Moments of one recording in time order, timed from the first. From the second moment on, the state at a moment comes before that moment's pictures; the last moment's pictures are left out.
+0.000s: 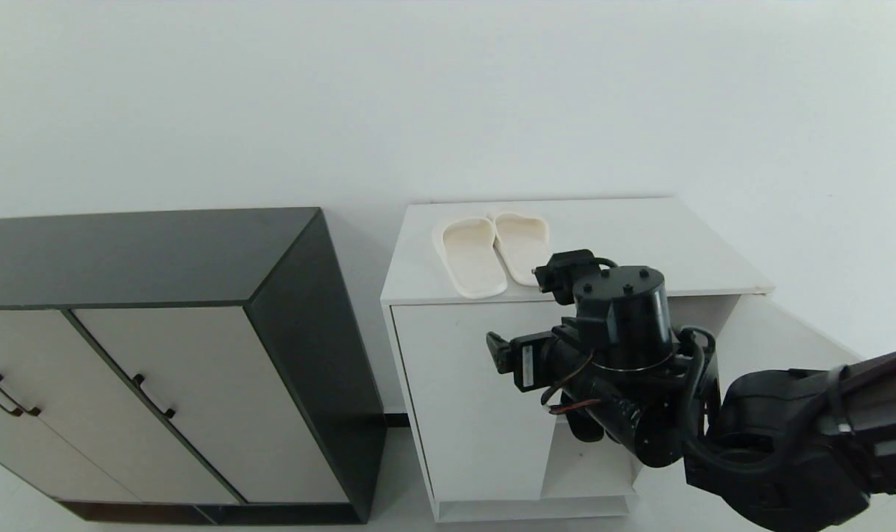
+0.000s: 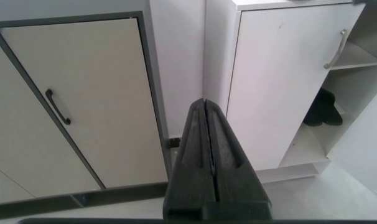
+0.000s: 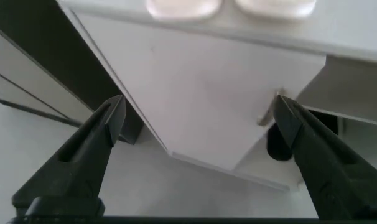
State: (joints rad) left arm 0.00 0.00 0.00 0.00 -0.06 0.04; right arm 0.88 1.87 -1.01 -0.59 -0.51 0.21
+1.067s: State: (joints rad) left arm 0.00 0.00 0.00 0.00 -0.06 0.03; right arm 0.89 1.89 -0.99 -0.76 -0.52 0.14
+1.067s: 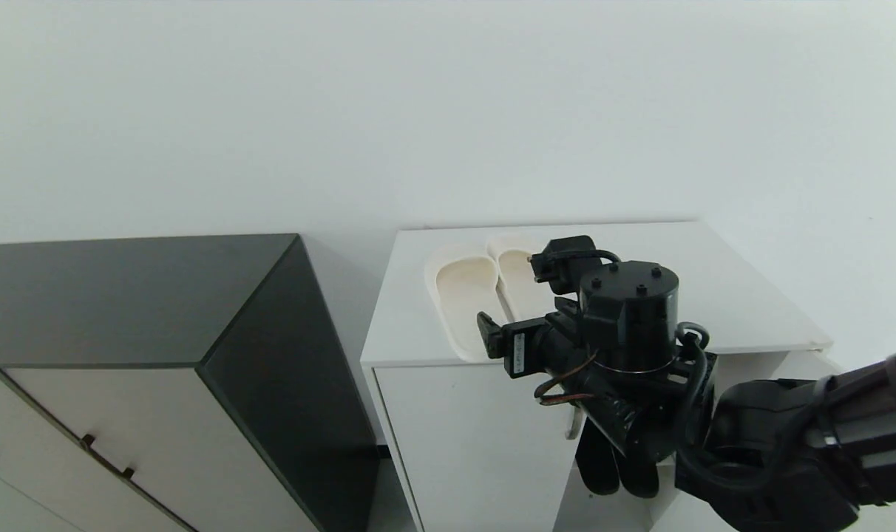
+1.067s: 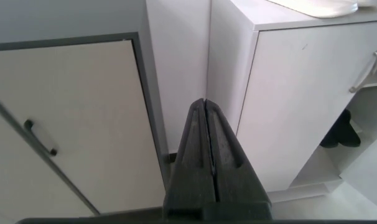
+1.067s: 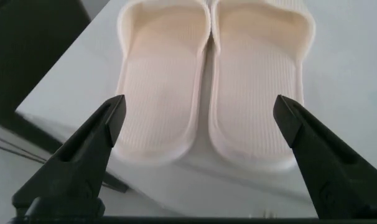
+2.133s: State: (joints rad) left arm 0.00 0.00 0.00 0.00 -0.06 0.03; right arm 0.80 2.17 -1.43 -0.63 -0.51 0.07
